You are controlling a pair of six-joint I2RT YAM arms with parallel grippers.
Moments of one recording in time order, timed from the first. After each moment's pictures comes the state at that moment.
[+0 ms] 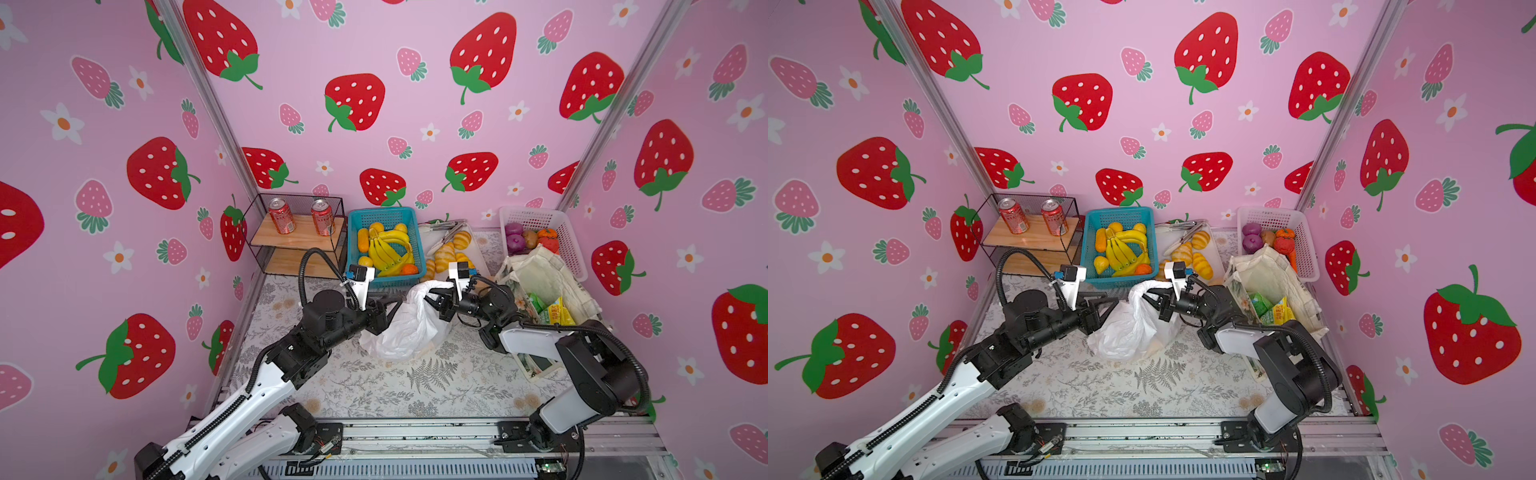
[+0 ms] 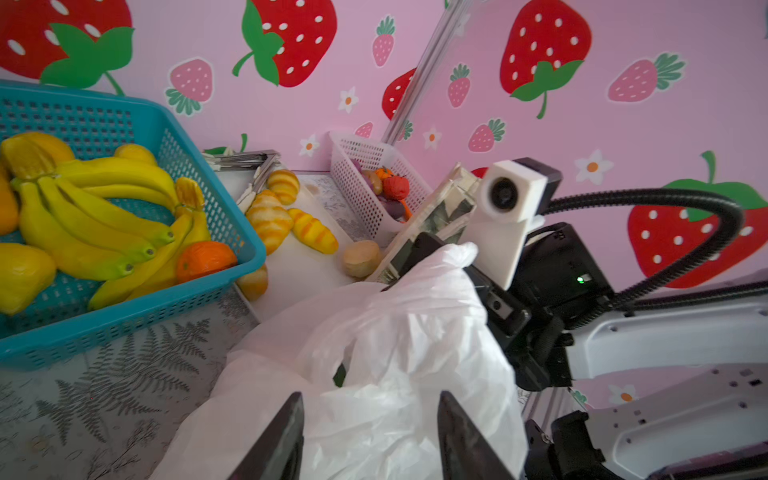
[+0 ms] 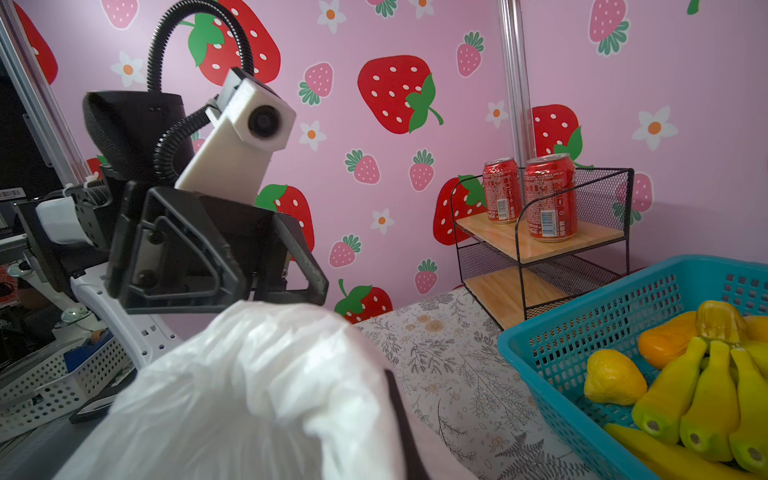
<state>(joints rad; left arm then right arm) -0.64 0.88 0.78 -0.17 0.18 -0.43 0.66 1.59 0.64 1.29 -0.80 0.47</state>
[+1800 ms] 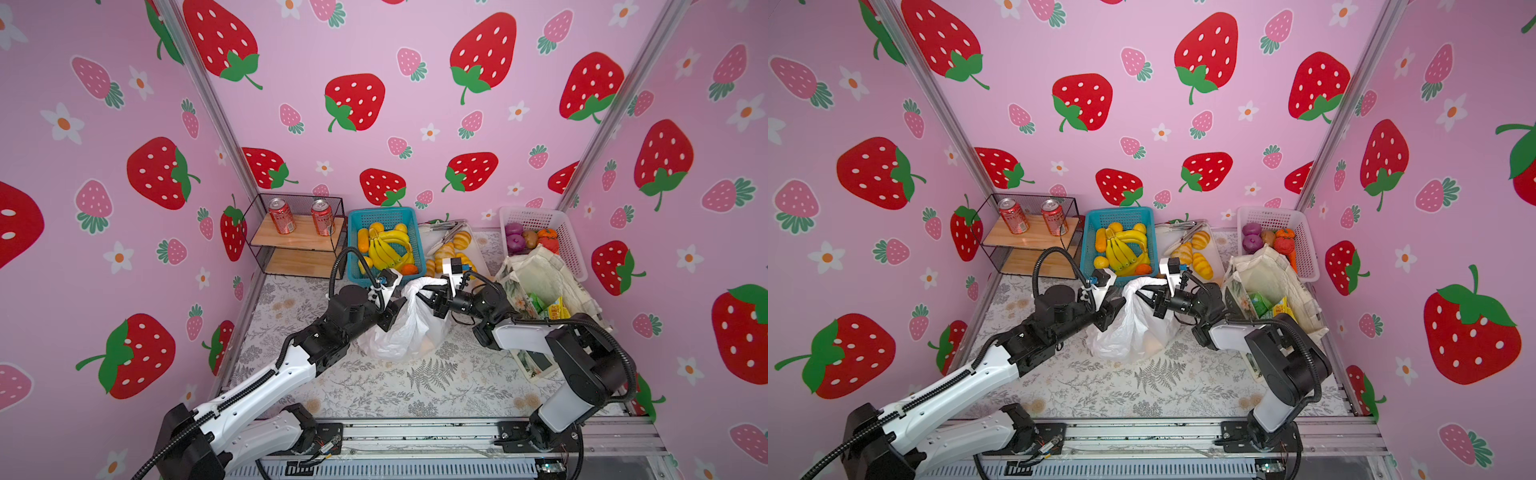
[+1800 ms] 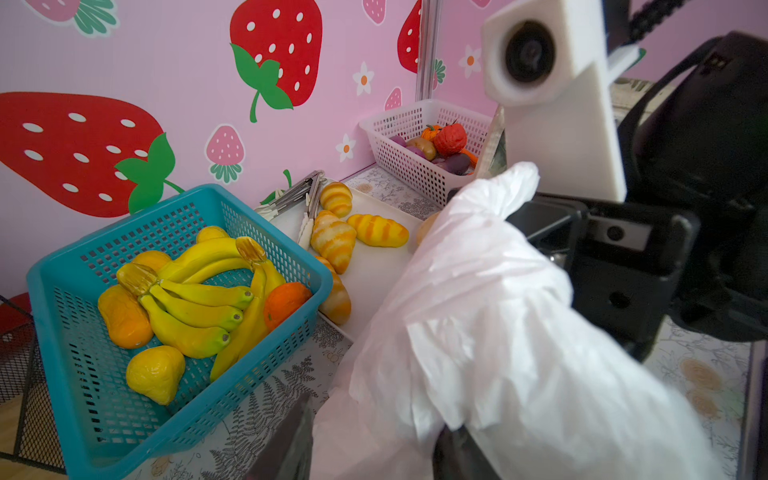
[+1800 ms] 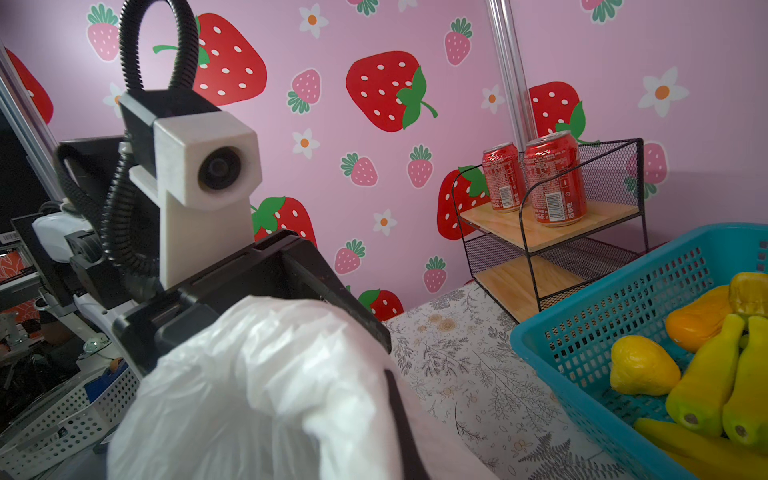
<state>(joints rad) -0.71 1.05 0.79 -0.04 0.02 0.09 0.69 1.65 0.69 1.30 -0.76 0.56</state>
